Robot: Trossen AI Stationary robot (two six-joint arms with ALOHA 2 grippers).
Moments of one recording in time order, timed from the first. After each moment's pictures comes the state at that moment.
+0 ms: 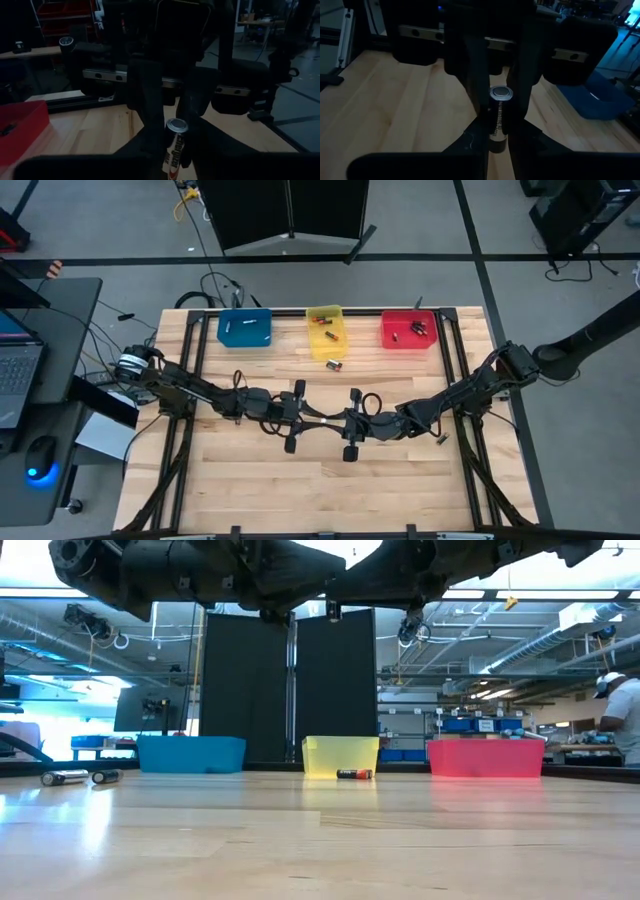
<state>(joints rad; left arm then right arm) -0.21 1.60 0.66 0.92 -0.07 0.05 0.36 1.62 0.84 0.46 0.53 -0.02</state>
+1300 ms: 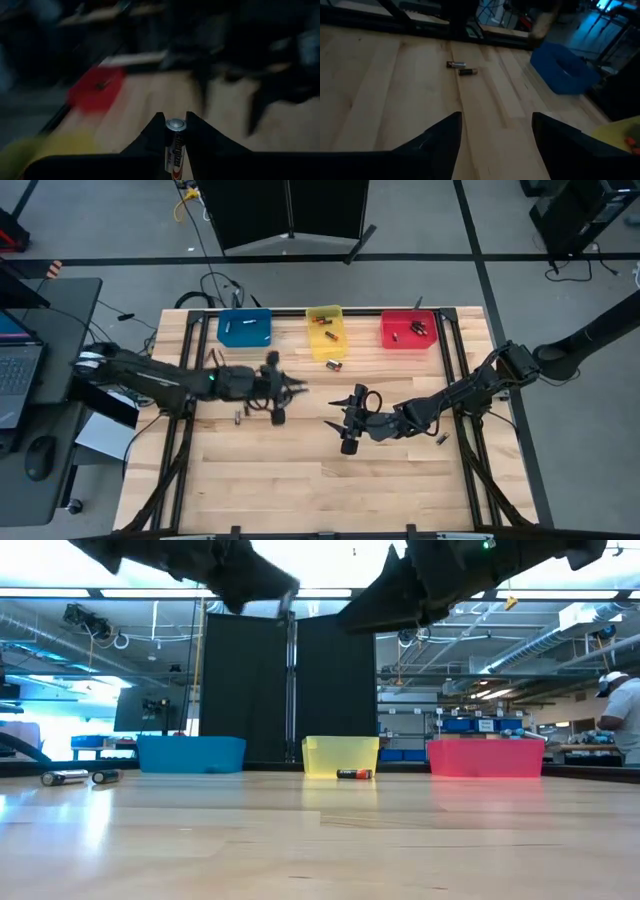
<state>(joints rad) -0.11 1.22 0.69 0.31 -0.27 0.06 0.36 1.62 0.85 0.33 0.64 0.04</state>
